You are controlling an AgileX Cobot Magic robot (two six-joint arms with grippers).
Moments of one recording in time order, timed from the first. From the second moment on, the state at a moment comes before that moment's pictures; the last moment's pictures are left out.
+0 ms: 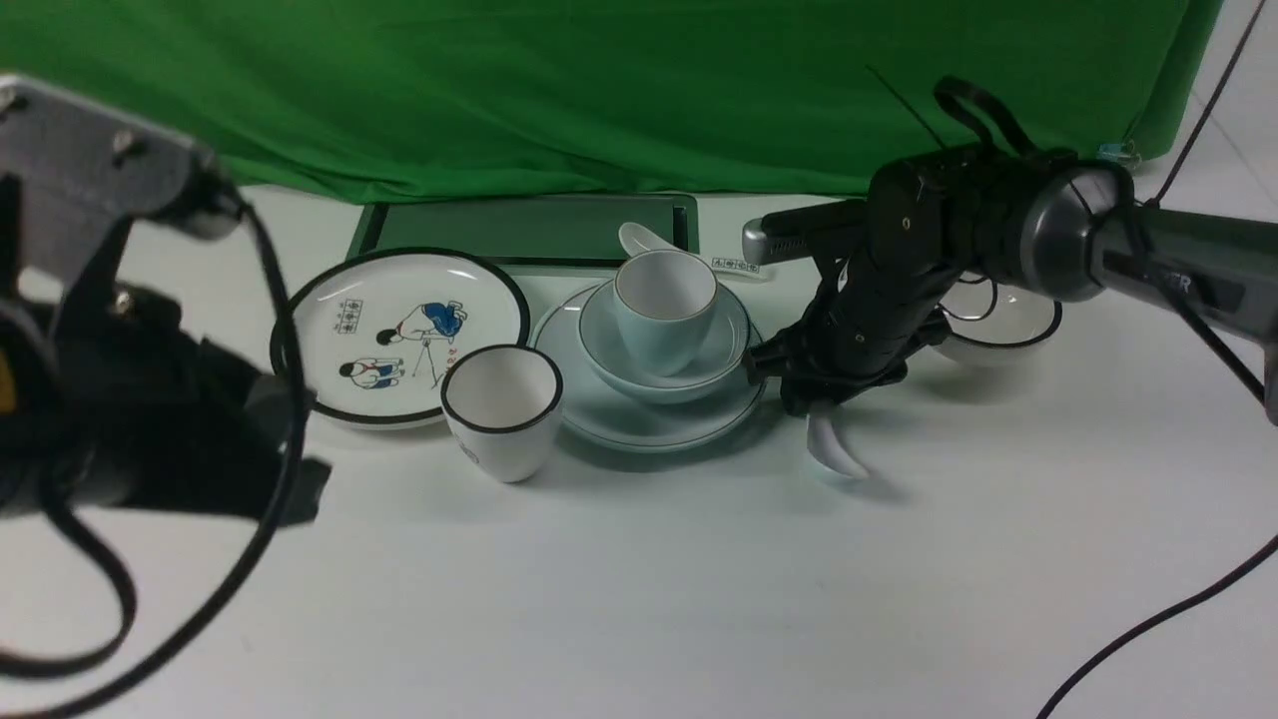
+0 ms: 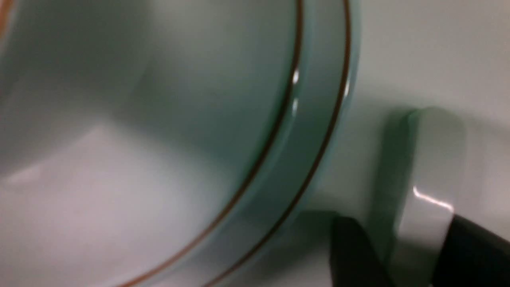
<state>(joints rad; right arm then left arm) 0.41 2.21 -1.71 0.11 0.72 0.02 -0.39 0.91 -0.81 0.02 0.69 0.04</state>
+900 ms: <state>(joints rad) 0.57 2.10 -1.70 0.28 -0.06 -0.34 -0.39 0.75 -0.58 0.16 0.55 0.02</state>
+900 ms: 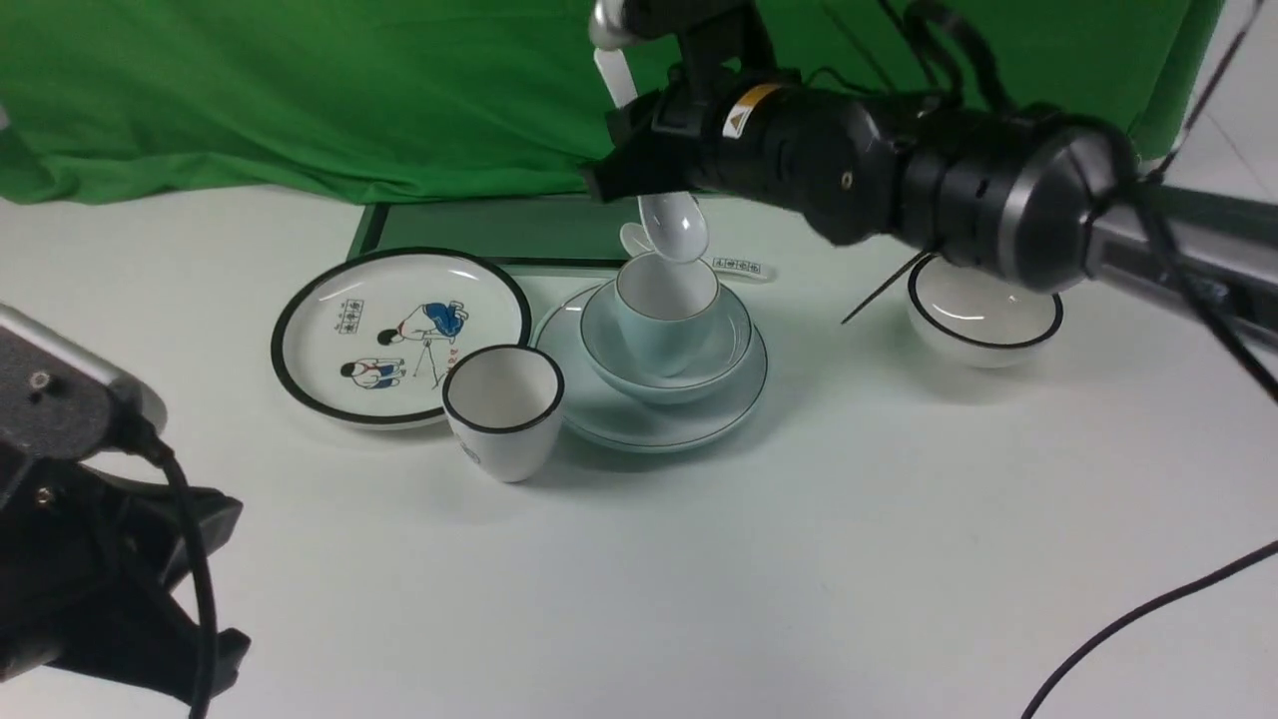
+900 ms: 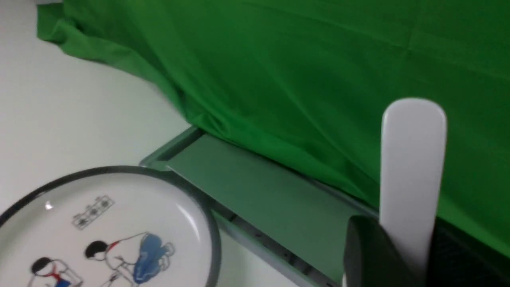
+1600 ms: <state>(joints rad) 0.56 2.02 -1.70 0.28 0.14 -0.40 -0.39 0.57 -0.59 0.14 0.56 0.02</state>
